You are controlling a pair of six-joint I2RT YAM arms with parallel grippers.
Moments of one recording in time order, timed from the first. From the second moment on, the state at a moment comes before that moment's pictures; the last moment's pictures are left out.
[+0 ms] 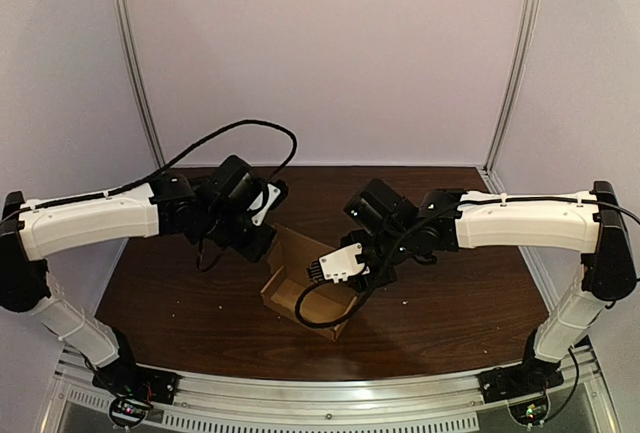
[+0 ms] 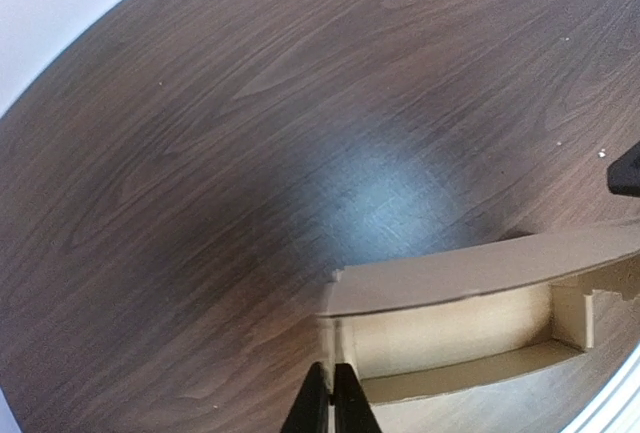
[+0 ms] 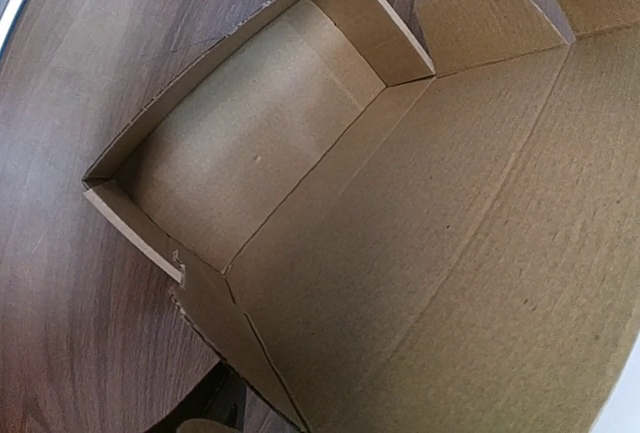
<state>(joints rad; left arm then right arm) -0.93 1.45 1.18 -0.66 -0.22 -0.34 1.04 1.65 1.28 -0.62 -0.05 -0.92</state>
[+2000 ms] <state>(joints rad) -1.02 1.37 0.88 -0.18 -0.42 -0.66 1.04 1.89 2.07 -1.27 -0.21 -0.42</state>
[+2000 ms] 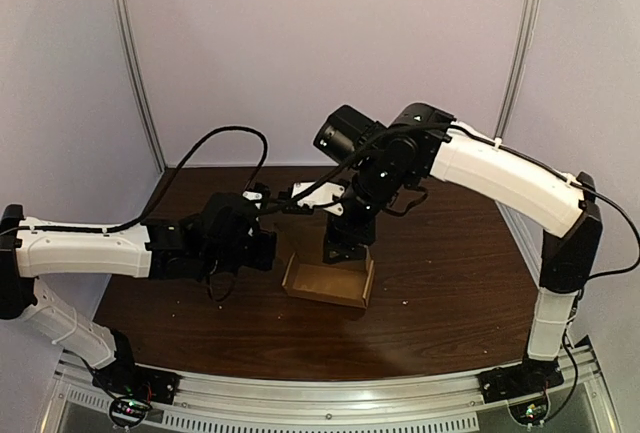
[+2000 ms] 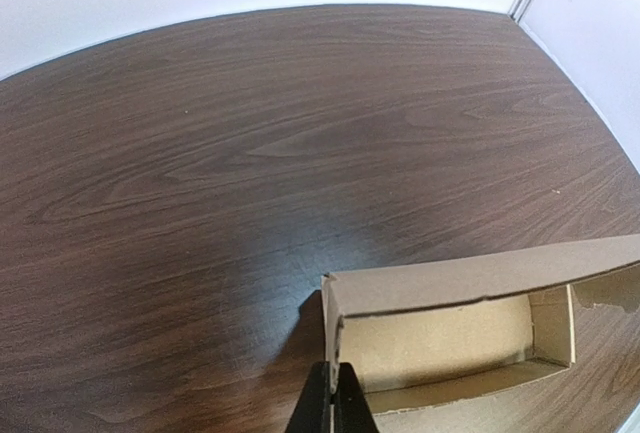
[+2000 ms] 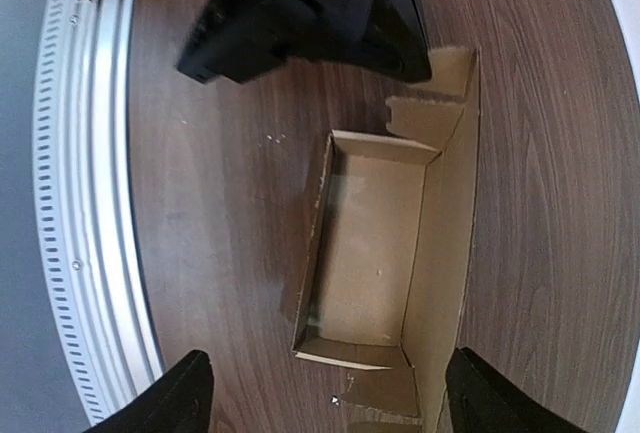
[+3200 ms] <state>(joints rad) -1.02 1.36 0.89 -0.16 -0.47 -0.65 1.04 1.88 1.86 -1.10 0.11 -0.53</state>
